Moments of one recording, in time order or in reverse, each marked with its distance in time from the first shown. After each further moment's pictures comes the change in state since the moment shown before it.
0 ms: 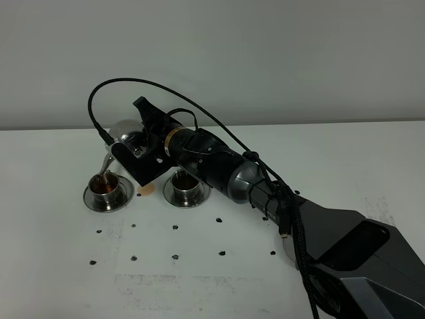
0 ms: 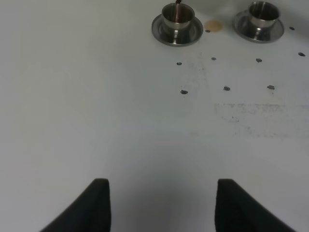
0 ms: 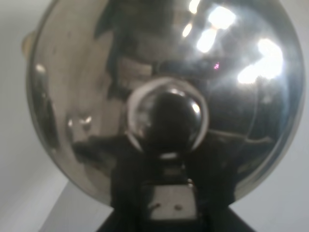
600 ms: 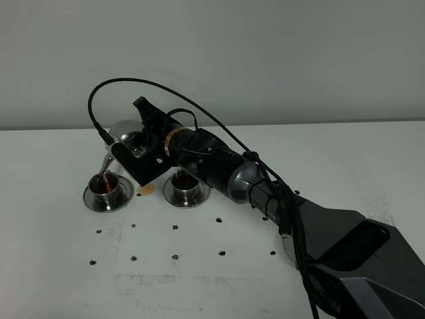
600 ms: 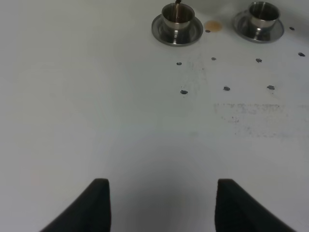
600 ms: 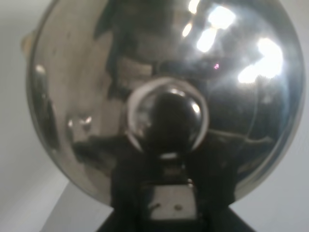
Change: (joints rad) left arm 0.000 0.000 0.000 0.000 0.000 -0.001; right arm 0.000 0.000 0.000 0.004 0.000 0.000
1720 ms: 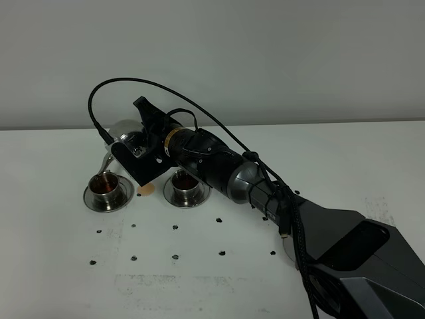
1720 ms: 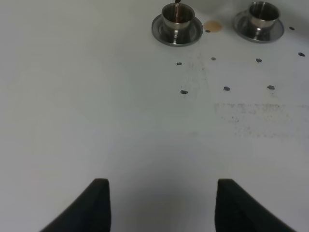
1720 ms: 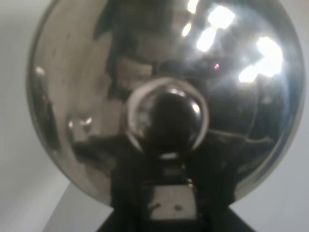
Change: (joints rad) left arm 0.000 0.000 0.000 0.000 0.000 0.001; right arm 0.000 0.000 0.000 0.003 -0.001 0.008
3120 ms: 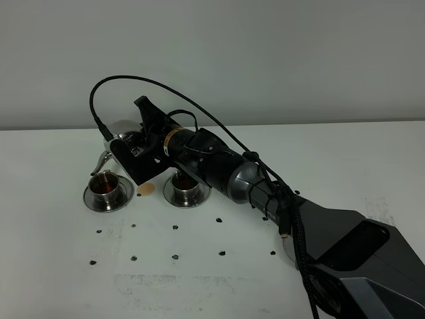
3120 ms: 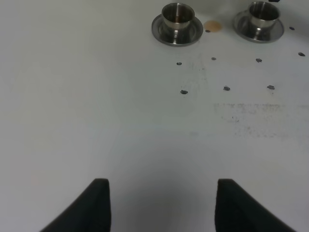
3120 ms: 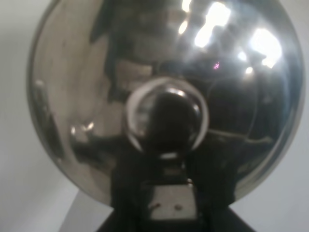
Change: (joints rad) left arm 0.000 0.000 0.000 0.000 0.000 0.000; right arm 0.000 0.000 0.000 0.078 -0.004 -0.001
